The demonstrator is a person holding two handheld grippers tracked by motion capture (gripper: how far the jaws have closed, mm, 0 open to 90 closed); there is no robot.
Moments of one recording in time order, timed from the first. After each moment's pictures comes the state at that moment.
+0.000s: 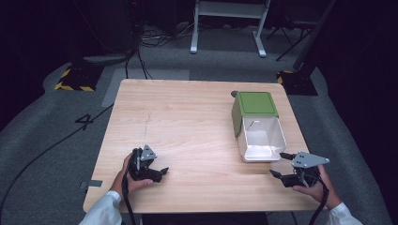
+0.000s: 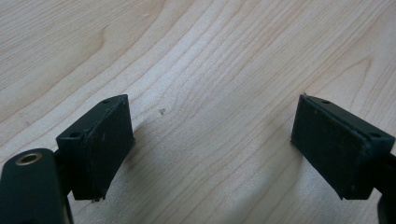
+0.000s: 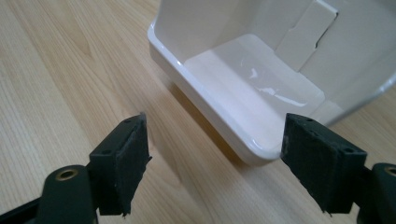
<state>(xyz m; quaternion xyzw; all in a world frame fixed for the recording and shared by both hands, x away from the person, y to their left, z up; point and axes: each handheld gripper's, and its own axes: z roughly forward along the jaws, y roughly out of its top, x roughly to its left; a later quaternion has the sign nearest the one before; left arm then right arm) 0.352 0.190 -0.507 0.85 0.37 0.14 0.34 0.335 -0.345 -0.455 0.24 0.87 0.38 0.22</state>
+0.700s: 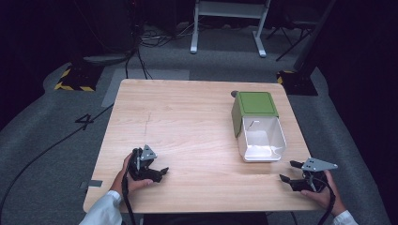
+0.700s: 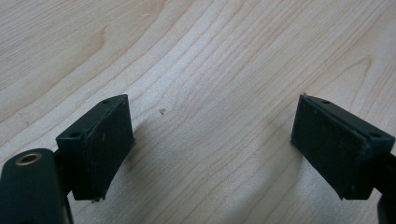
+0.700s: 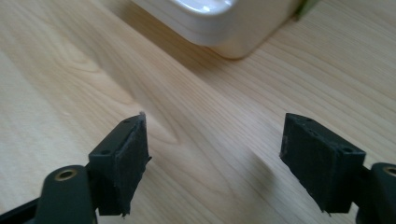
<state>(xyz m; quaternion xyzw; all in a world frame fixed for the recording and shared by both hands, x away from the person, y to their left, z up) 0.352 0.191 -0.507 0.85 0.37 0.14 0.34 0.337 -0.395 -0.502 0.33 0.84 0.37 0.20</state>
